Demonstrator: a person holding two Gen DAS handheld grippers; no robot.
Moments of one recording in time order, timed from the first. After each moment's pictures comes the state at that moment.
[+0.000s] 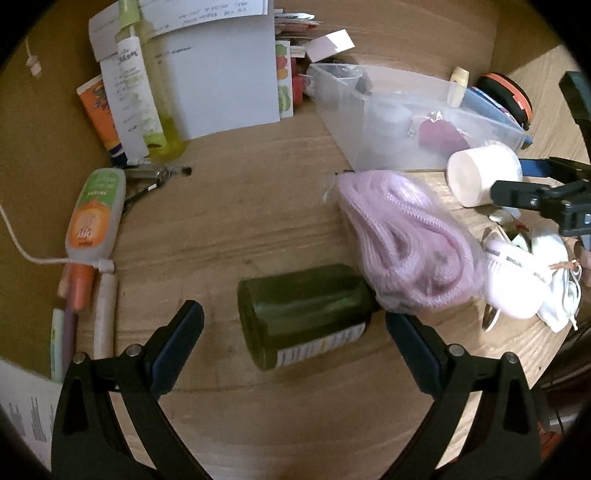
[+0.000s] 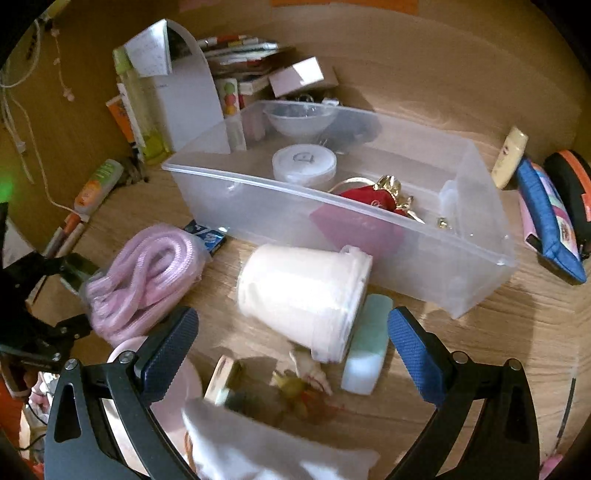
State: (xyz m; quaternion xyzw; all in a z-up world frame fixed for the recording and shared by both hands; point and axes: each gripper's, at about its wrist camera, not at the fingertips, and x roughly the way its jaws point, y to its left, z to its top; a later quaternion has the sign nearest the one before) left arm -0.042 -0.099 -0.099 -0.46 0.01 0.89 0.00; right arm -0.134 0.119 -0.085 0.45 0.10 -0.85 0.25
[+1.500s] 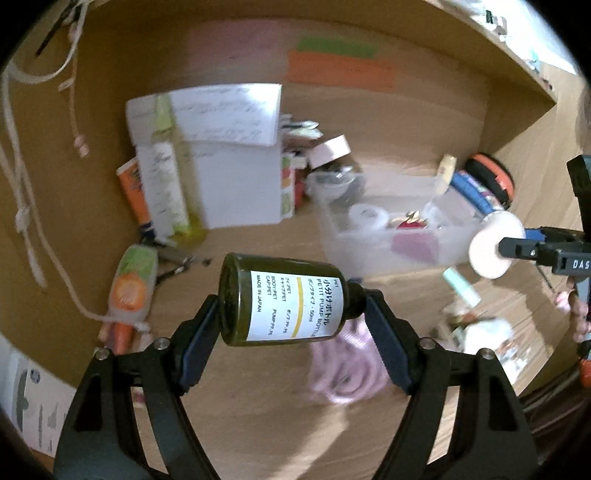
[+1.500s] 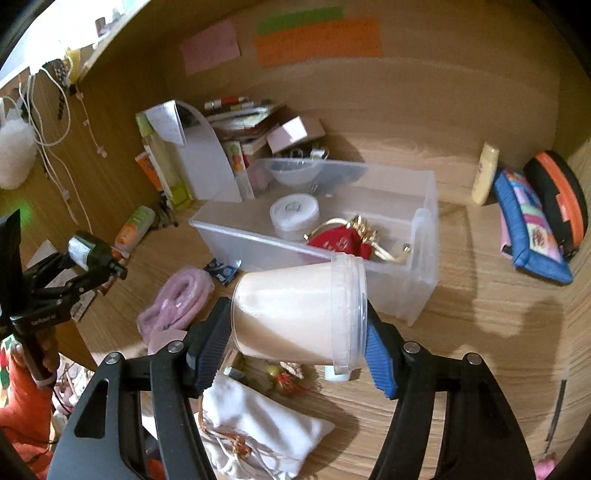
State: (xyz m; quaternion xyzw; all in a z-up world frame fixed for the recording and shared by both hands) left arm -0.026 -0.085 -0.008 -0.34 -0.02 0.94 -0.01; right arm -0.121 0.184 -0.025 0.40 0.04 -0.87 0.30
